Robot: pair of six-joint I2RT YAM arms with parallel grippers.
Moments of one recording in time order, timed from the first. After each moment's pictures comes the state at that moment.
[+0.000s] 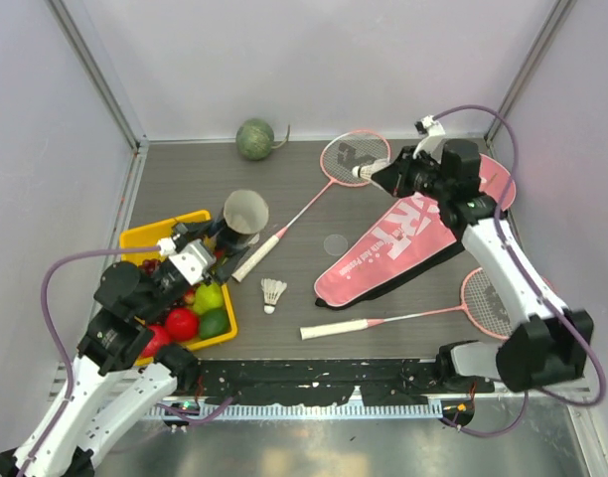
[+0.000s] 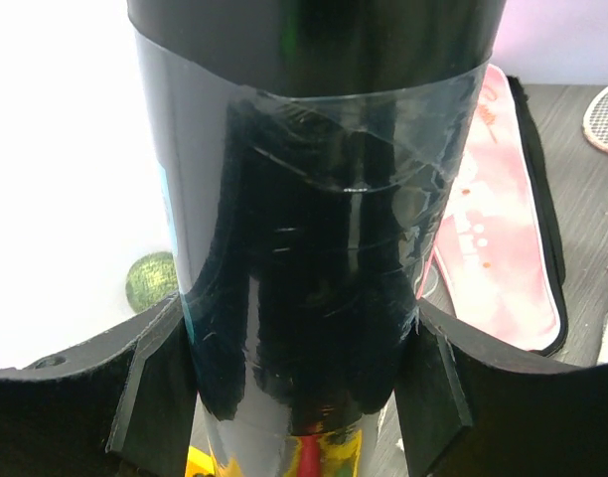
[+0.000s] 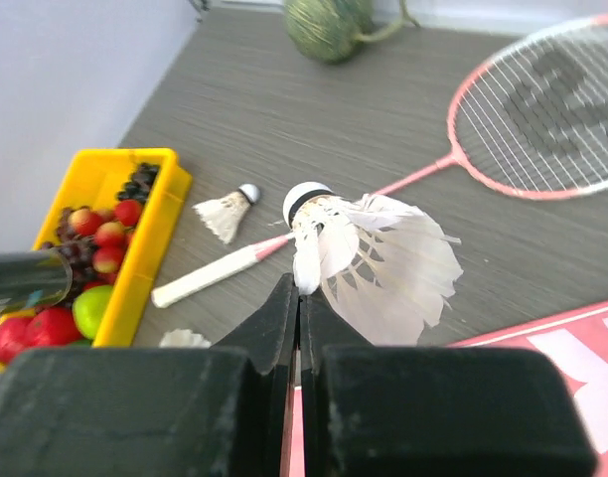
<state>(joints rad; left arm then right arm) -0.58 0.45 0.77 -0.21 0.27 0.37 0.18 1.34 1.14 -0.14 -0.52 0.30</state>
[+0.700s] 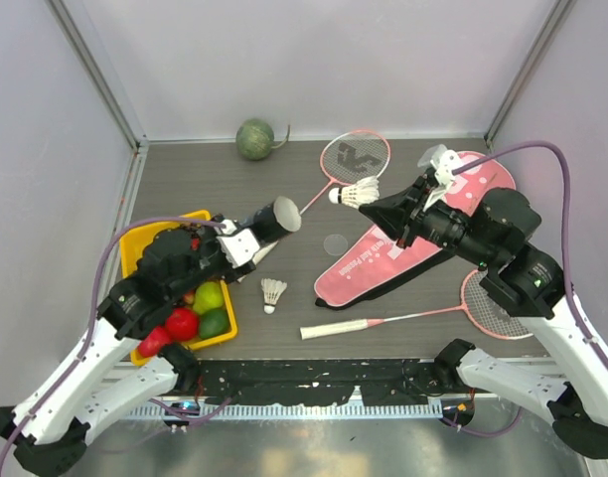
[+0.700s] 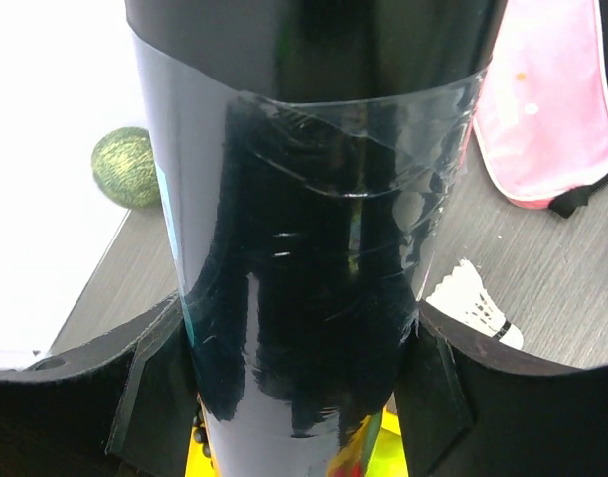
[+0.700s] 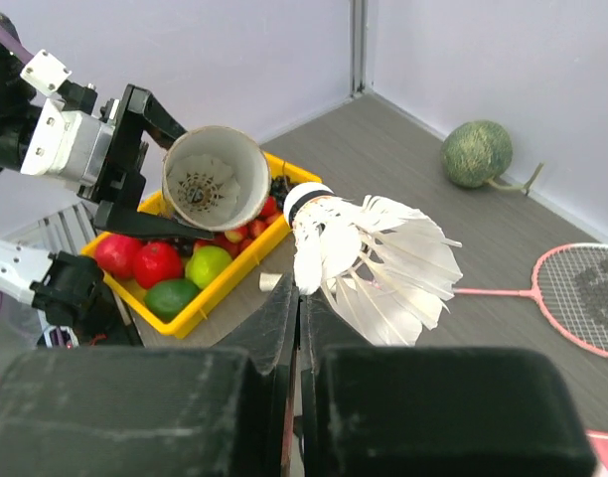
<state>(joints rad) -0.66 0.70 0.92 -0.53 0.07 0.55 0.68 0.88 1.31 -0.41 -0.28 0.09</state>
